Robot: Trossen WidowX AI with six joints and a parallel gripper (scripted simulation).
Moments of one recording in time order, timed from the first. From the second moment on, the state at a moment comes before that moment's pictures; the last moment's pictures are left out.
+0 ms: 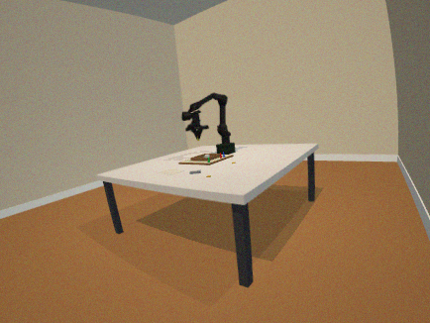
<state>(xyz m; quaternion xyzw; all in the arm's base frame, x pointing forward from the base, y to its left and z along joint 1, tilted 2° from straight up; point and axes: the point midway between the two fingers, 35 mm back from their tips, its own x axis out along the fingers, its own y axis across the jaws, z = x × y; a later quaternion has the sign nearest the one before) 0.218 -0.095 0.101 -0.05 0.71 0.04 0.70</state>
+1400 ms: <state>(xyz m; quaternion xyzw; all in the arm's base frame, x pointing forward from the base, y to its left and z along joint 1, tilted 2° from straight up) 0.390 -0.038 0.029 -0.05 0.70 0.05 0.71</state>
